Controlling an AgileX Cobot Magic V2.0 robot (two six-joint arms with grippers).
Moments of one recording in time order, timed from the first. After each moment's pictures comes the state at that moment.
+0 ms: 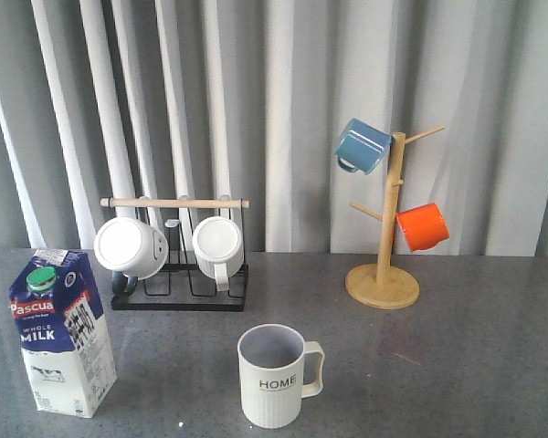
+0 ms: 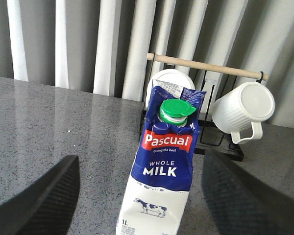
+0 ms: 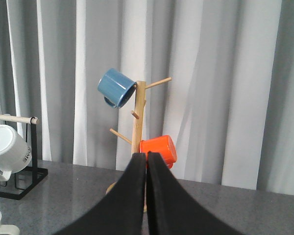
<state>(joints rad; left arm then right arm) 0.00 0.90 -0.53 -0.19 -0.14 -0.01 0.06 0.70 -0.53 -0.11 -0.21 0.07</state>
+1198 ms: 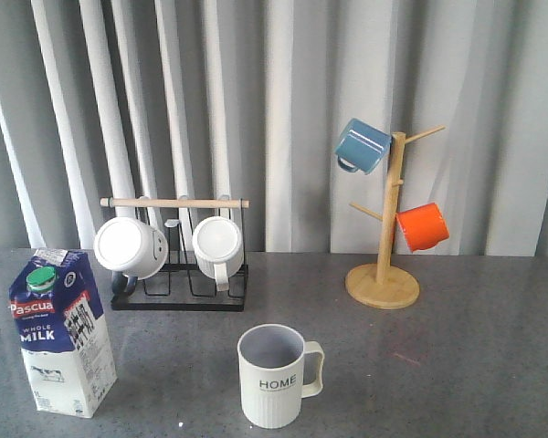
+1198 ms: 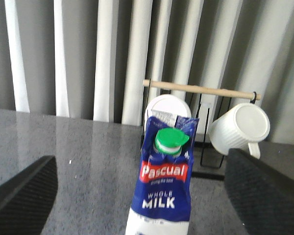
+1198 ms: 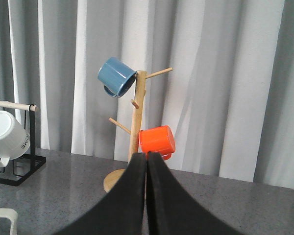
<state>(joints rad) 0.00 0.89 -0.56 -0.12 -0.19 -0.02 0.06 0.69 -0.49 -0.11 -0.21 0.04</state>
